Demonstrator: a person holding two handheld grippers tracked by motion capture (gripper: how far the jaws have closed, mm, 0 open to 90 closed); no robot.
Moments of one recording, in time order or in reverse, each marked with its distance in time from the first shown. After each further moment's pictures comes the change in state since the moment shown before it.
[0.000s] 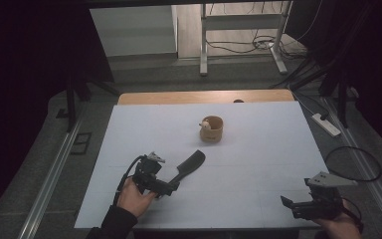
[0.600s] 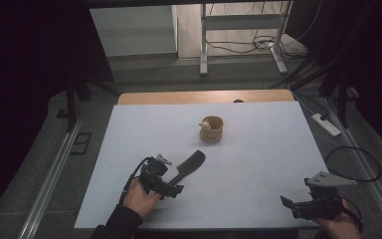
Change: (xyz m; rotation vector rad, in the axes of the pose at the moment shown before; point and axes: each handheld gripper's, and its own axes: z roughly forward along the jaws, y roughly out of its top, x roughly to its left) left arm -0.007 0.004 0.020 0.066 -0.010 0.013; right arm 0.000 0.000 0.001 0.004 0.002 0.000
